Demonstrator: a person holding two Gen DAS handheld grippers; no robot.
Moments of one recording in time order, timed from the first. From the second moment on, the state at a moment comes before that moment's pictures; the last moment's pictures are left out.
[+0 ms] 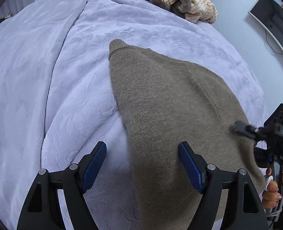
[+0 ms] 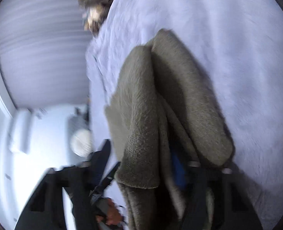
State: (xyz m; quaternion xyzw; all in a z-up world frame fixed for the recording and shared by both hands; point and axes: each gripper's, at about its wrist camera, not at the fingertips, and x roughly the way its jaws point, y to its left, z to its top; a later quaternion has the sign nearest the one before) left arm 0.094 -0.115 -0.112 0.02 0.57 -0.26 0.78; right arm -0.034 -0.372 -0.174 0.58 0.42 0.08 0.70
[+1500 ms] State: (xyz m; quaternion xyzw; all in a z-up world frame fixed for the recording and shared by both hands) left arm 0.029 -0.088 -0.137 0.08 0.61 -0.26 0.75; right arm -0.137 -0.337 -0.147 0.41 0.51 -0.10 0.75
